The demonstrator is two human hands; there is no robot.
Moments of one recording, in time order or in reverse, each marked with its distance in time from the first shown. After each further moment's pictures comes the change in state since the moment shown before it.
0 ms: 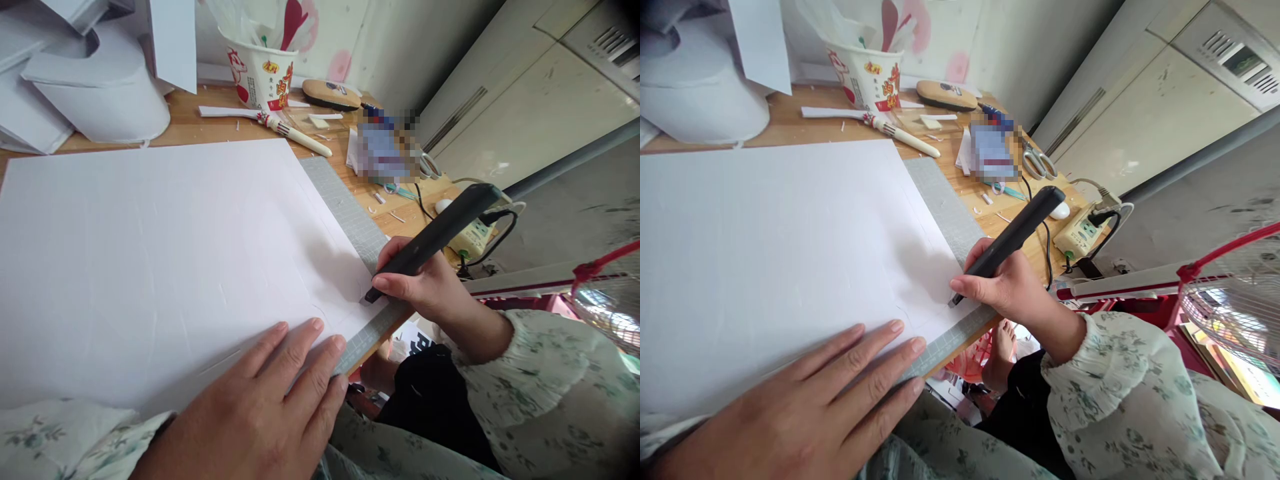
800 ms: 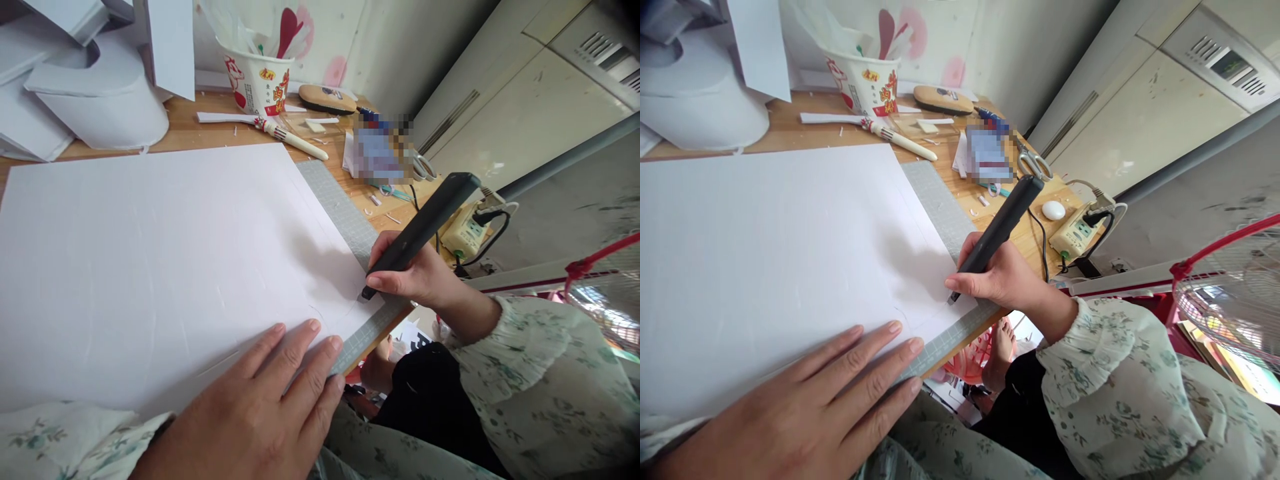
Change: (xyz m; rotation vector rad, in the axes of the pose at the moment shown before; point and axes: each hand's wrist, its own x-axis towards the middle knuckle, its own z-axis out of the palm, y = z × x) left_hand -0.001 0.000 0.003 0.012 0.028 0.020; right_hand 0.016 -0.004 -0.006 -0.003 -0.132 -0.056
